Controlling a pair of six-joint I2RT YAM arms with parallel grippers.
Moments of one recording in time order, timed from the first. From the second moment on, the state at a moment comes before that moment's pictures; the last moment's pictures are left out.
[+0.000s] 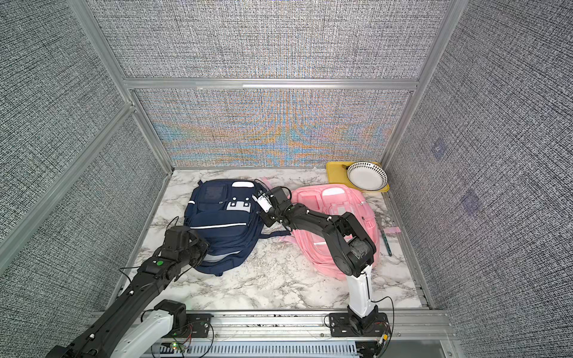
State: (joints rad) left arm -0.27 0.85 0.47 -0.43 0.13 -1.16; right arm 0.66 1.98 1.35 -0.10 -0.12 -0.14
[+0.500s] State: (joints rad) left arm -0.35 0.87 0.47 -0.43 0.13 -1.21; right arm 0.65 1.98 1.44 -0.19 -0.07 -0.06
